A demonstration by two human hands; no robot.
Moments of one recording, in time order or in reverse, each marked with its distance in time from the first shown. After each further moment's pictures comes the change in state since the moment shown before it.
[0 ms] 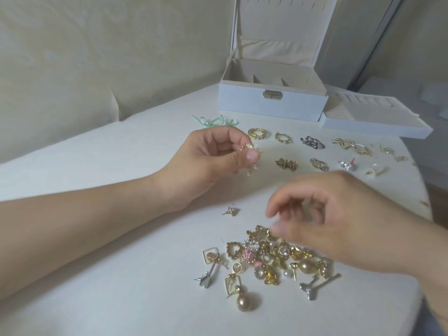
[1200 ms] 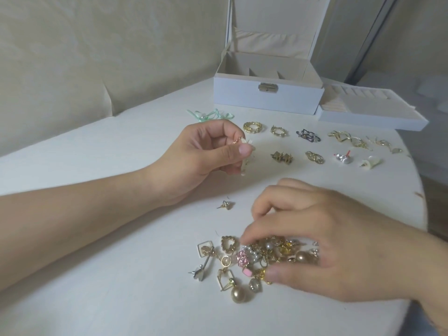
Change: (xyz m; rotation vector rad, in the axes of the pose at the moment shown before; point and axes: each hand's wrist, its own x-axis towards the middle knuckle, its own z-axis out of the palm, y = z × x) left_hand 0.000 -0.004 -0.003 -0.041 -0.035 -0.024; right_hand -0.014 -0.001 0.007 -0.361 -0.169 -0.298
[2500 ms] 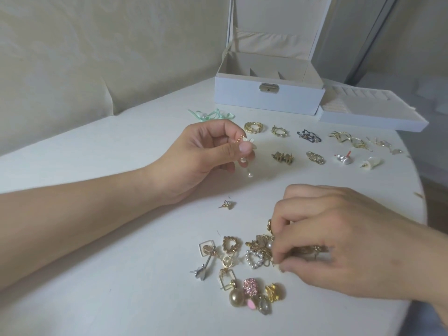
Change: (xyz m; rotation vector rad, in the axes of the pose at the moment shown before) left_hand -0.001 0.003 0.000 0.003 0.008 -0.025; right_hand -0.006 -0.005 -0.008 -0.131 -0.071 0.001
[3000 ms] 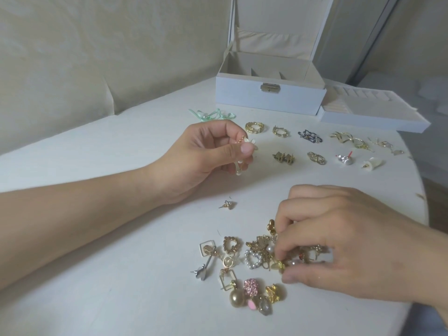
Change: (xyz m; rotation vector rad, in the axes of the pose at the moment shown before) left_hand 0.000 0.000 0.001 -0.036 0.004 -0.004; right_hand -0.002 0.005 0.001 -0.022 0.007 -0.009
